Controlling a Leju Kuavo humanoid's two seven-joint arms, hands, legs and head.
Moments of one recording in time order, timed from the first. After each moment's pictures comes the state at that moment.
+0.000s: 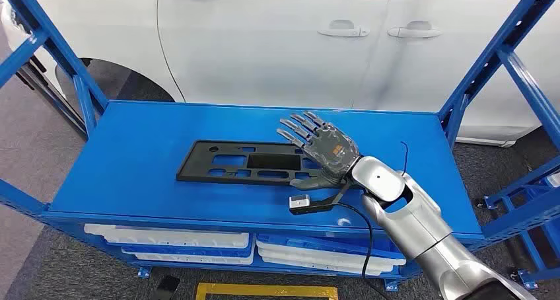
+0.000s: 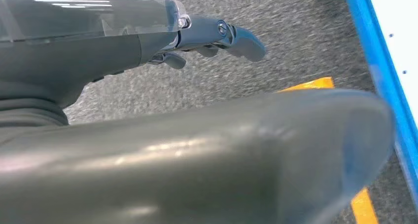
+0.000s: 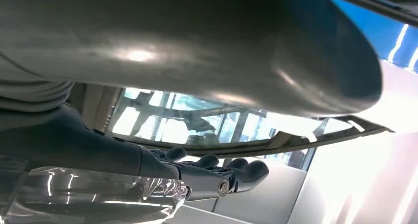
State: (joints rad) left arm -0.17 -0.17 1.00 -0.20 -1.31 0.03 -0.21; right arm -0.62 -0.27 0.58 -1.20 1.29 -0.18 -0.33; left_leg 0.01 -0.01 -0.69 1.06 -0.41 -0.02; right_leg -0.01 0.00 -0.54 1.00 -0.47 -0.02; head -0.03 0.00
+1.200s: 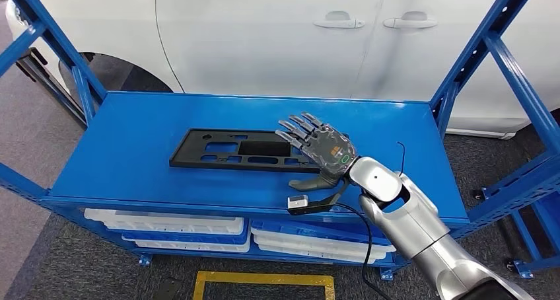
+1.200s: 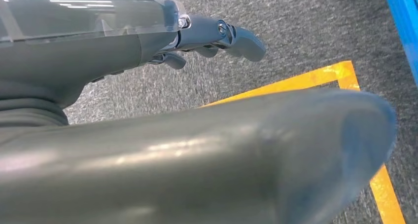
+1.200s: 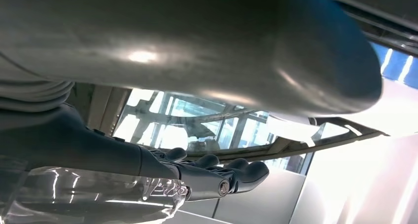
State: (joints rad) left arm -0.16 -0.17 1.00 -0.20 -1.31 0.03 -0.21; right arm -0.62 -0.26 0.58 -1.17 1.30 -0.18 -0.33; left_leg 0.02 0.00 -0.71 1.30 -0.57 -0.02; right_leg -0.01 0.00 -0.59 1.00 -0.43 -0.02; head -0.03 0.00
